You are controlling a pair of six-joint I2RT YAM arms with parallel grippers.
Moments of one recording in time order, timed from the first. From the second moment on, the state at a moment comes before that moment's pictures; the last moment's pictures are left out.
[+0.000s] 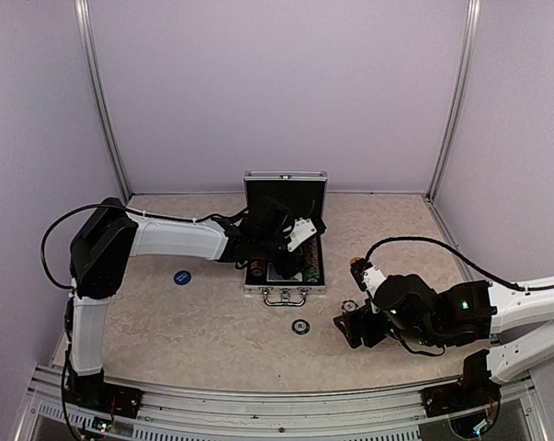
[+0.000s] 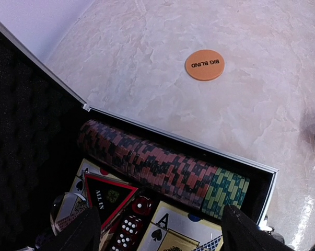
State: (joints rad) left arm -0.87 2.12 1.52 -0.06 0.02 0.41; right arm 1.27 1.07 0.64 -0.35 0.49 0.55
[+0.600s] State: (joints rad) left arm -0.89 2.01 1.40 0.01 -0.07 0.28; right arm 1.27 1.15 0.66 -0.34 0.43 0.54
